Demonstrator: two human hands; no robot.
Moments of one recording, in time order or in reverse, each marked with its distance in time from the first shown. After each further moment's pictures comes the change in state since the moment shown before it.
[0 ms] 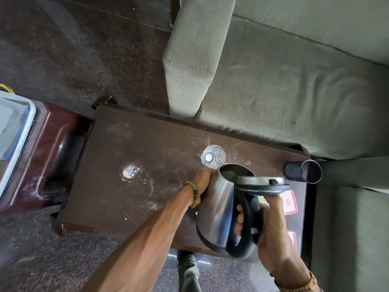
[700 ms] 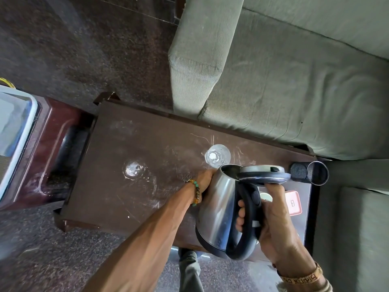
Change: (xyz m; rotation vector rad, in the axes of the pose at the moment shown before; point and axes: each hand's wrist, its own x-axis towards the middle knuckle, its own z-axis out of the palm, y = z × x) left_hand 0.007 0.003 -0.012 0.056 -0.043 -0.105; right_hand 0.014 -0.018 0.015 -0.028 -0.045 0.073
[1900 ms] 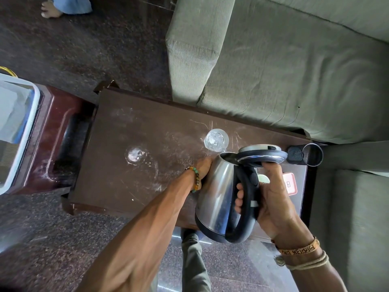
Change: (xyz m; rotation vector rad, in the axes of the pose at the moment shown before) left_hand -0.026 -0.006 0.006 0.015 -0.009 -0.036; right_hand -0.016 0.004 -0.007 -0.006 -0.054 0.066
